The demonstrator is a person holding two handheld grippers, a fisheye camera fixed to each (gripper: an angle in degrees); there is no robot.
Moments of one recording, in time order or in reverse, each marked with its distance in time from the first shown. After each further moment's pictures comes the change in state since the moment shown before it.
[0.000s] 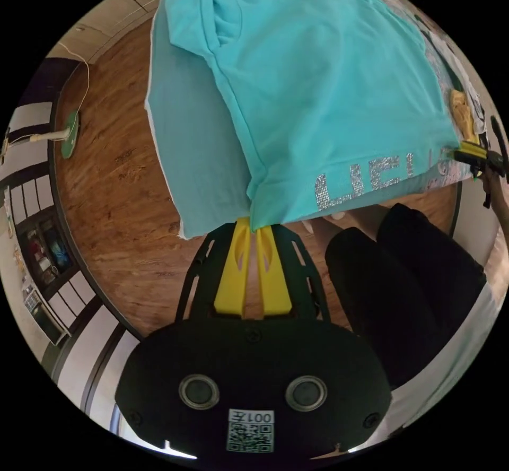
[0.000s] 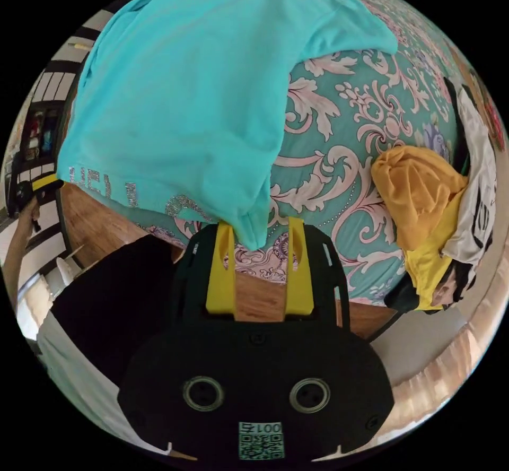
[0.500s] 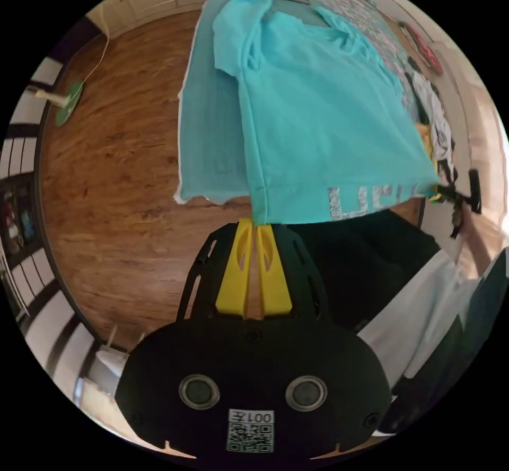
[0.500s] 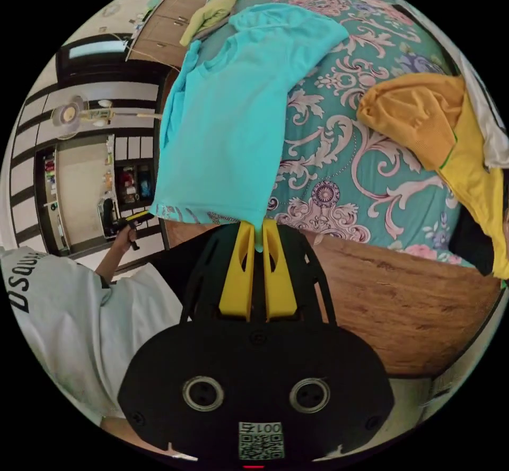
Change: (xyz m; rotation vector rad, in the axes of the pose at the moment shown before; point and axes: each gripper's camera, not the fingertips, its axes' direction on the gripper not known) left arm 0.018 0.133 -0.061 0.107 0.227 -0.151; right arm 0.083 0.118 -0.113 0.170 -0.574 0.158
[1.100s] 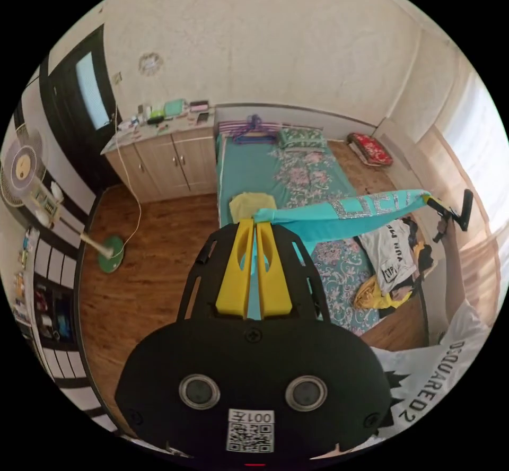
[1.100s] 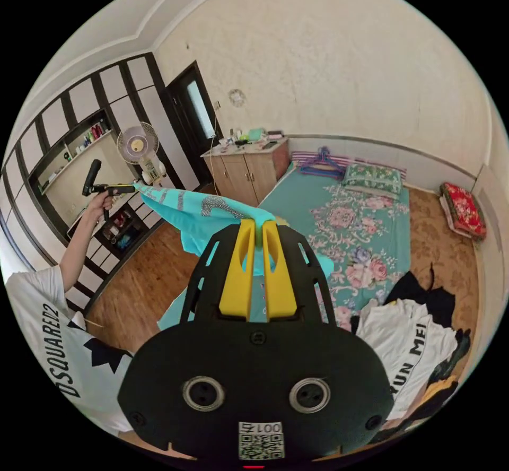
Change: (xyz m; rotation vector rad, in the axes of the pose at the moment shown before) left arm 0.114 -0.124 -0.464 0.721 -0.071 0.238; right arm -0.401 -0.210 -0.488 0.781 0.232 -0.671
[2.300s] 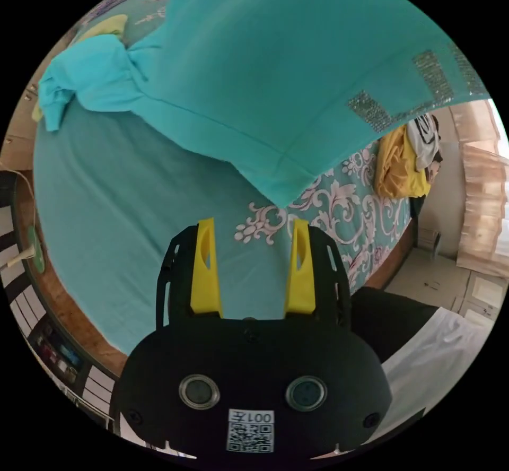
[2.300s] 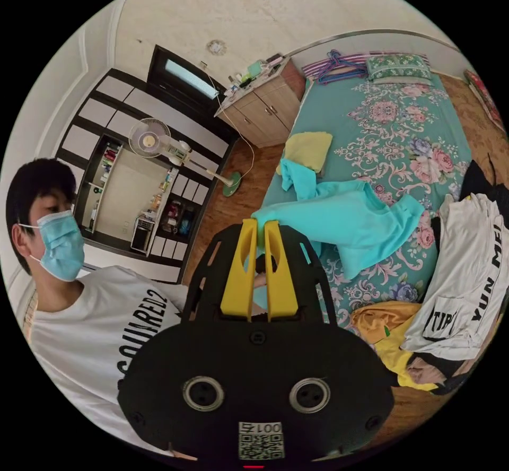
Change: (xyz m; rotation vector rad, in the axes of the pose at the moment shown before) left arm 0.253 0.221 0.384 -0.711 0.252 0.232; right arm -0.001 -0.059 0.217 -0.331 -0.383 0.374
